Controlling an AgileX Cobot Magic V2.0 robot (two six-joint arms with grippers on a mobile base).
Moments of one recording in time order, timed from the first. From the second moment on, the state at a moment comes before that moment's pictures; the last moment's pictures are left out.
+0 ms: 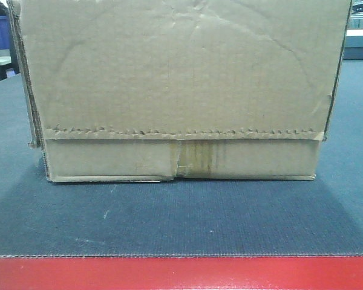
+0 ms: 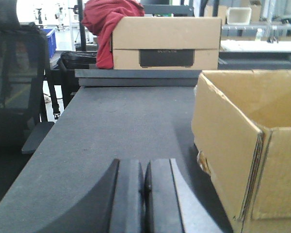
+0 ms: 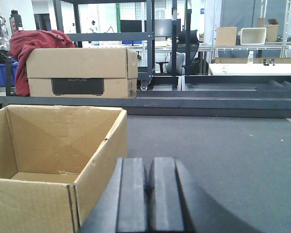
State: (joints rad) left arm -0.15 0.02 -0.52 0.29 0.62 -0.21; right arm 0.26 0.17 -0.59 -0.20 0.46 0.23
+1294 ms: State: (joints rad) left arm 0.12 0.01 0.00 -0.07 0.00 0.03; right arm 0.26 0.17 -0.59 -0.20 0.46 0.23
